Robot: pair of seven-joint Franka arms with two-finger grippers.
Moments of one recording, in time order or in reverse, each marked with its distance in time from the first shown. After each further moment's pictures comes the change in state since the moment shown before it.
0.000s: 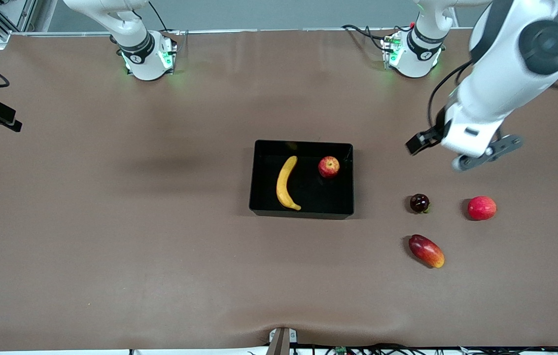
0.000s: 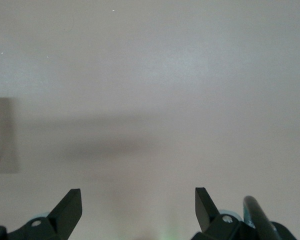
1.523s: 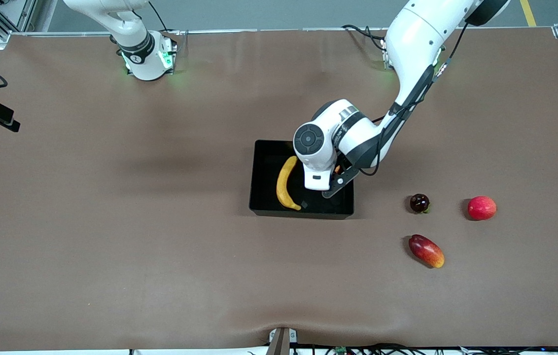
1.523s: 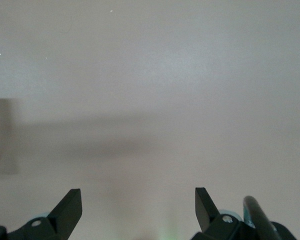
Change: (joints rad) left arm -0.373 0.504 -0.001 -0.001 0.299 0.272 -0.662; right arm -0.003 0.000 0.001 0.003 -0.001 0.001 0.000
